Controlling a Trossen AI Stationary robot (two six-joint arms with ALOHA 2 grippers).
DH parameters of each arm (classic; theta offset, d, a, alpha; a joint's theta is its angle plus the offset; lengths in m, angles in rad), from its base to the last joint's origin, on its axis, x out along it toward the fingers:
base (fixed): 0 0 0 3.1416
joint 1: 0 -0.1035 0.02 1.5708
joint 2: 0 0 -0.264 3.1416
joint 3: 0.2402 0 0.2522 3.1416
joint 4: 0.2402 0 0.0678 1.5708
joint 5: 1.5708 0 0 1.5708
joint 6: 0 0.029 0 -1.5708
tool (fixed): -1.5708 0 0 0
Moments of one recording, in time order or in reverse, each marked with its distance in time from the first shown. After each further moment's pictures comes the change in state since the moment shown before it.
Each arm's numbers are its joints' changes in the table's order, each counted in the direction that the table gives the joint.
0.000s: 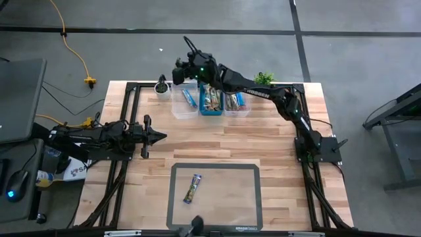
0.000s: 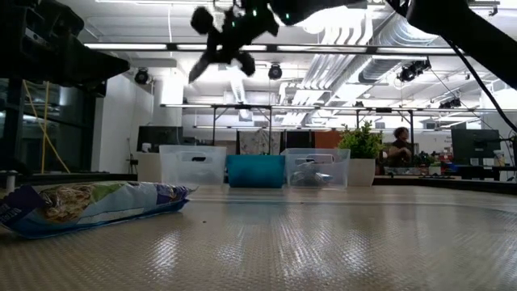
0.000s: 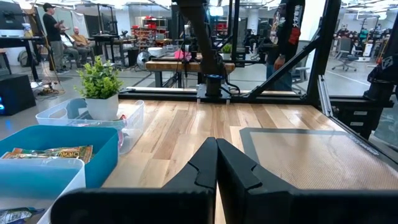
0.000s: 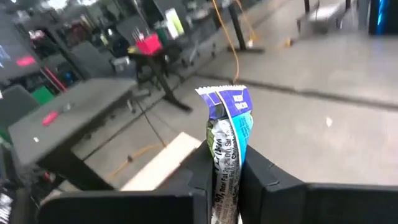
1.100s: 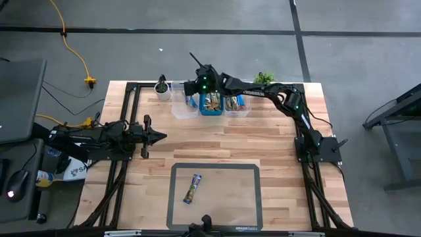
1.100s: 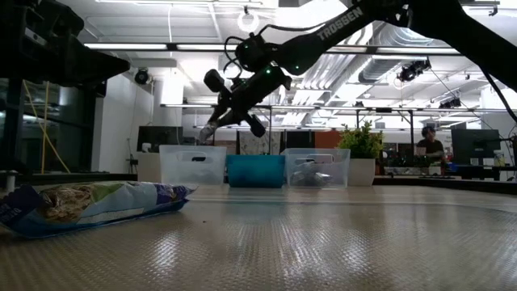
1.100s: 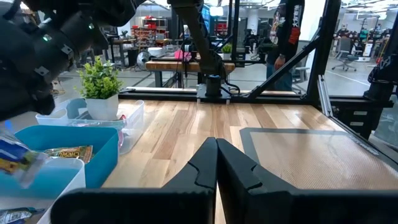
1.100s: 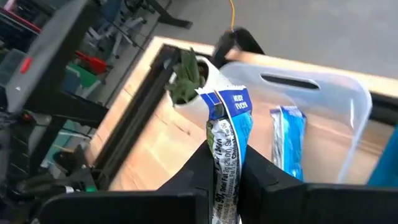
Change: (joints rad) left arm 0.000 0.000 0.000 0.000 0.000 0.000; right arm 0.099 0.001 -0.399 -0.108 0.328 0.286
